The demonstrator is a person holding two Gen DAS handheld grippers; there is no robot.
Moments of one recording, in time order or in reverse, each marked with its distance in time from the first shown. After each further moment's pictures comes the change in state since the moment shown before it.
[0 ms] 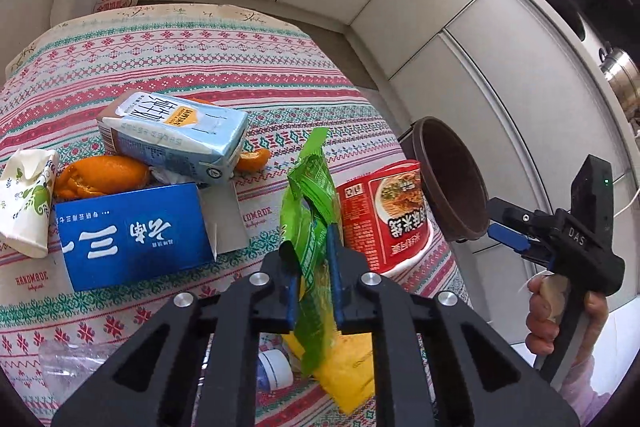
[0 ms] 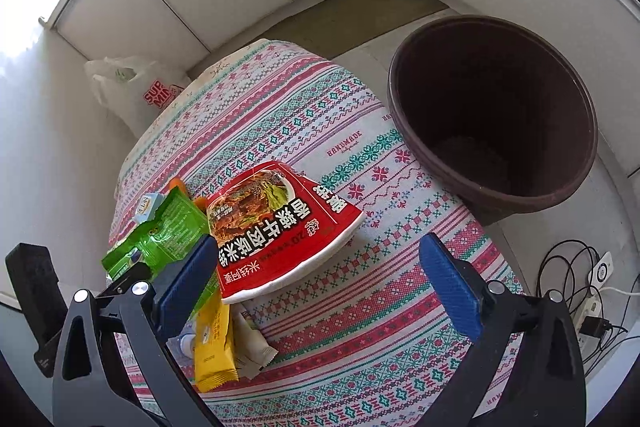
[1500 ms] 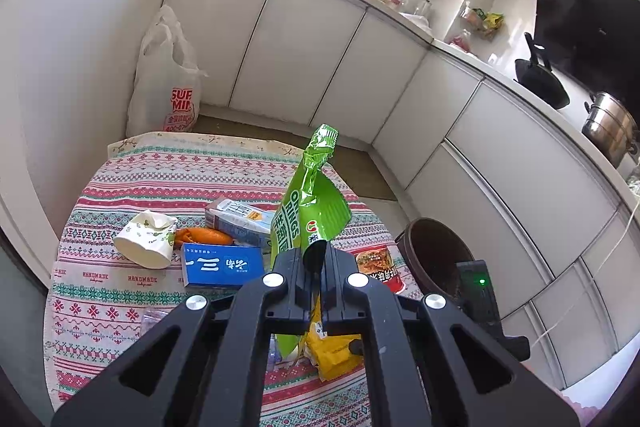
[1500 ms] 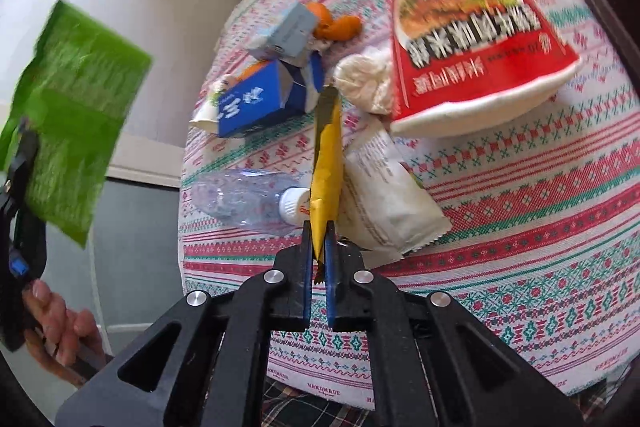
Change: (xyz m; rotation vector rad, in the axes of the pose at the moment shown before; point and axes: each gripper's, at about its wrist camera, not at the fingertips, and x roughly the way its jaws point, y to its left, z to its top) left arm -0.167 -0.049 -0.048 -0.004 -0.443 0.151; right arm 0.042 0.079 -0.085 -0.244 0.356 0.382
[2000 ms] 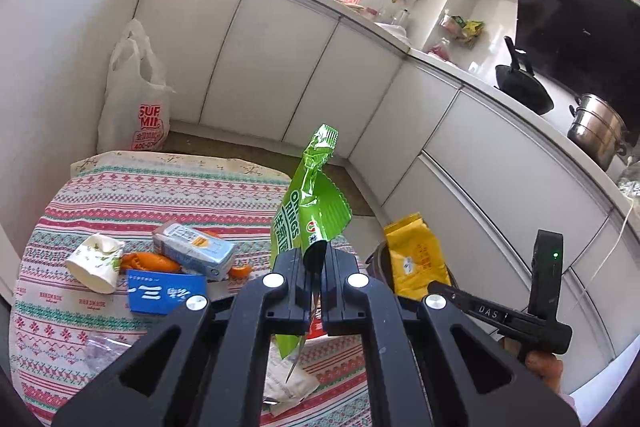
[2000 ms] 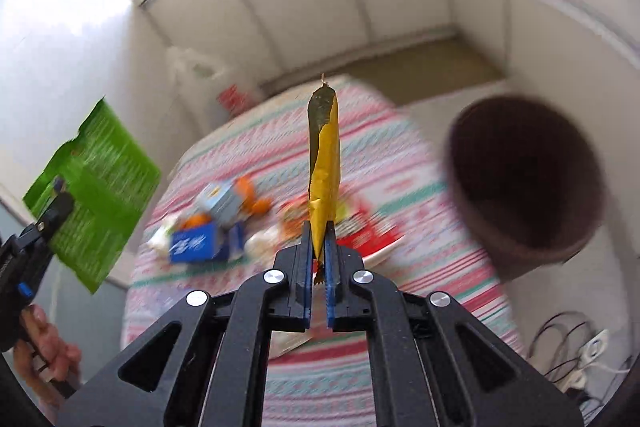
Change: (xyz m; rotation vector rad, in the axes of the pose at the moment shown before) left arm 0.040 -0.057 0.013 0.030 -0.049 -0.076; right arm -0.153 -0.042 0.023 -0.049 -0.547 -0.347
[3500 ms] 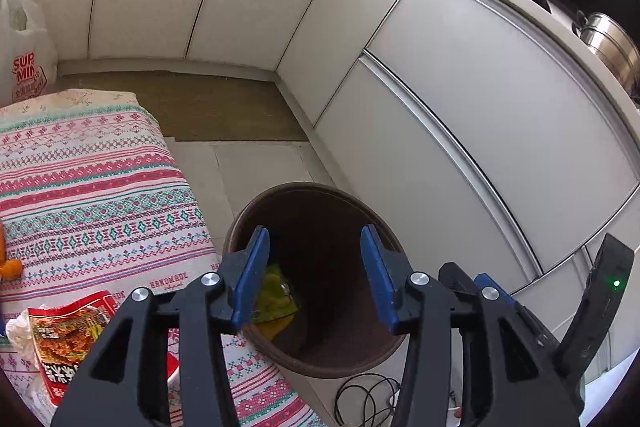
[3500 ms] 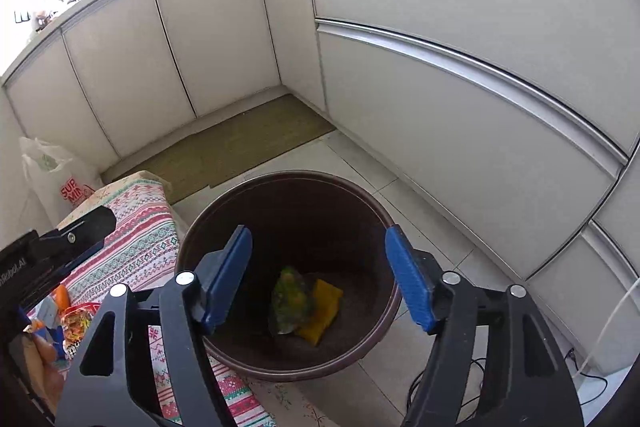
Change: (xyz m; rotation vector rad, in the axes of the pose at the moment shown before) left arm 0.243 -0.173 -0.036 0.063 0.289 -0.116; right arm -0.001 -0.161 0.026 0.154 -0.175 -0.432
